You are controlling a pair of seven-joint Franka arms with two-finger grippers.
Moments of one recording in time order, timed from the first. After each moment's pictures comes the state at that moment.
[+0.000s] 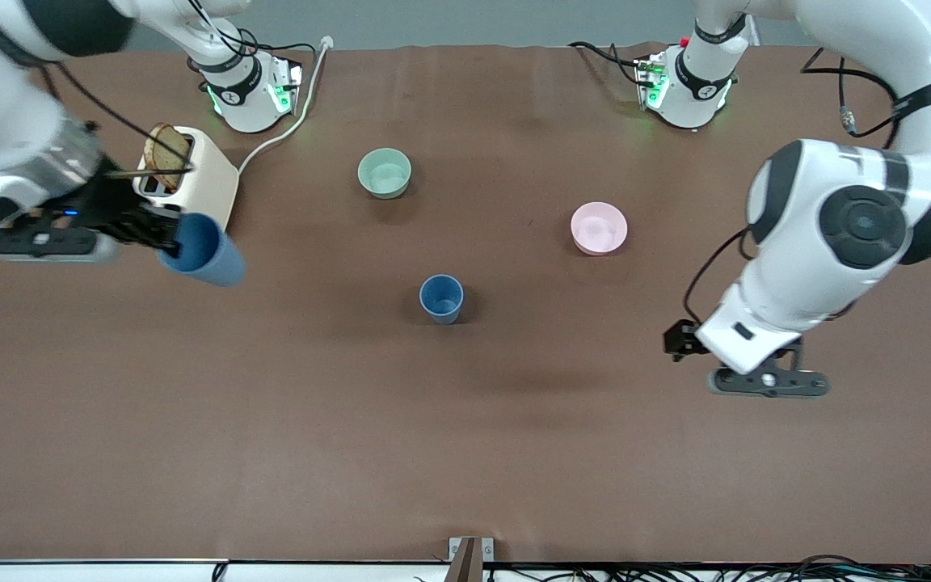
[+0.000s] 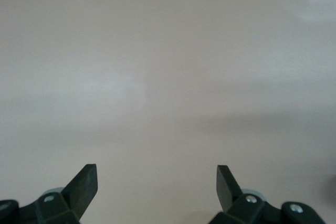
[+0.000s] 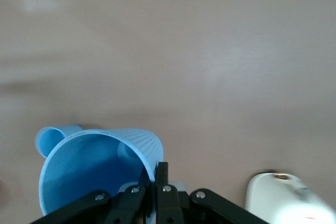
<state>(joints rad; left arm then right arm) -0.26 0.45 0.01 -1.31 0.06 1.85 -0.23 0.11 0.05 0.19 -1.63 0.05 1.79 0.38</state>
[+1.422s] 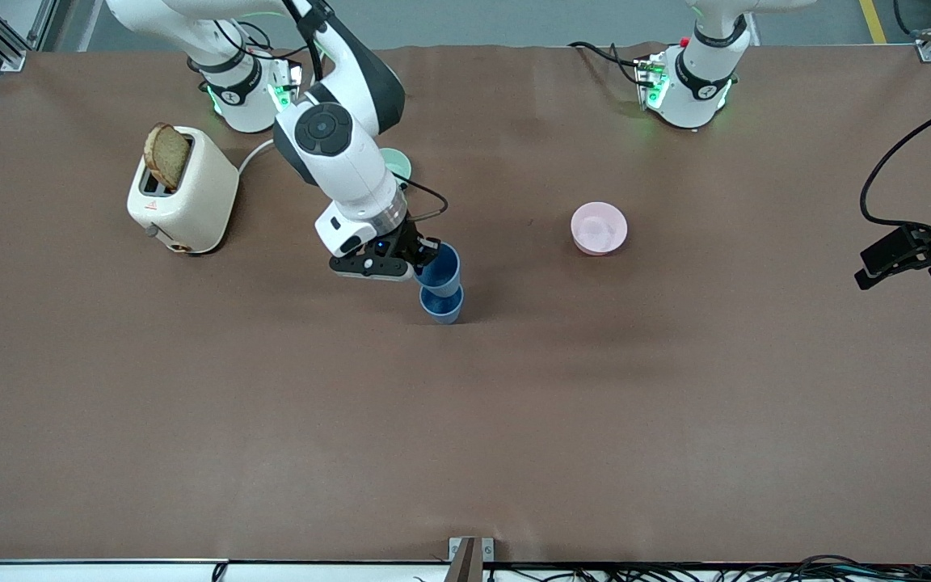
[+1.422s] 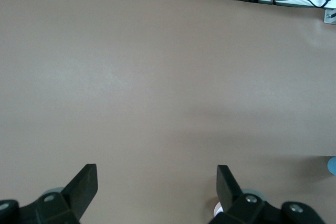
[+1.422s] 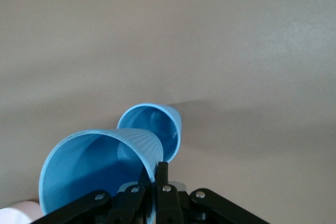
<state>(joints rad) -0.03 0.17 0.00 -1.37 -0.04 1.68 -0.10 0.46 0.32 0.23 -1.86 0.01 2.37 0.84</state>
